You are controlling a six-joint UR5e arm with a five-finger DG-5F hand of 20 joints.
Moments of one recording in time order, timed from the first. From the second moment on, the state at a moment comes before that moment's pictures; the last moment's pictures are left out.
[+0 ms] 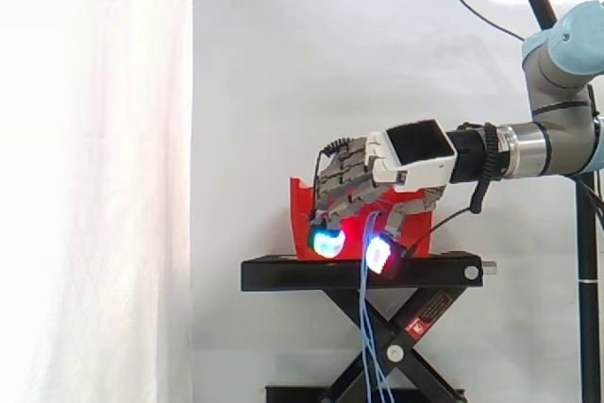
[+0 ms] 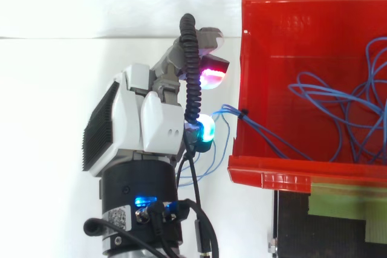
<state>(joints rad) -0.18 -2.19 -1.10 -3.10 -1.90 -2.44</state>
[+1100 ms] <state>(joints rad) -0.17 -2.19 -1.11 -3.09 -1.90 -2.44</state>
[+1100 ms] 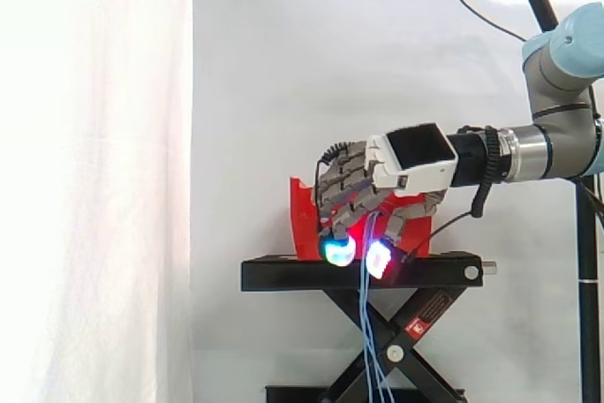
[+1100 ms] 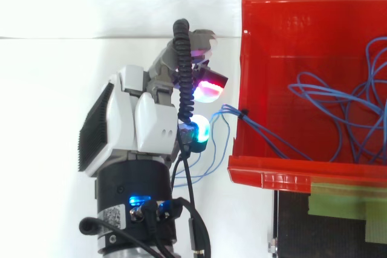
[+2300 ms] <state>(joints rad) -0.17 -2.19 -1.13 -3.04 -1.90 -2.44</state>
